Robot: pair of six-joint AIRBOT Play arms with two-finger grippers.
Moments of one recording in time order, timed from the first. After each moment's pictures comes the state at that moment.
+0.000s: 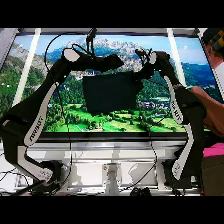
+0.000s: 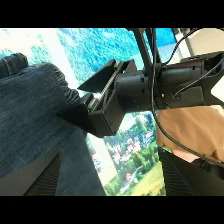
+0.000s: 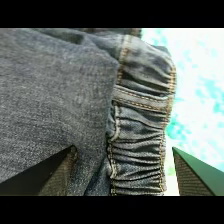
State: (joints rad) left arm -0.38 -1.74 1.71 0.60 -0.86 -1.27; right arm 0.18 -2.08 2.02 -1.45 1.24 1.37
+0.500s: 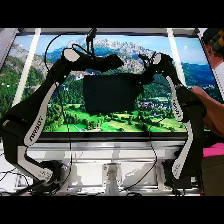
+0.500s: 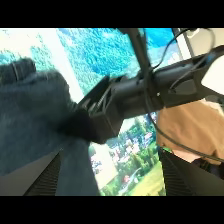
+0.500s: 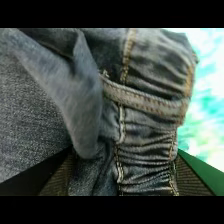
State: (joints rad) left arm -0.38 -1.74 1.71 0.60 -0.86 -1.27; right arm 0.12 -2.14 2.01 -1.15 1.39 1.37
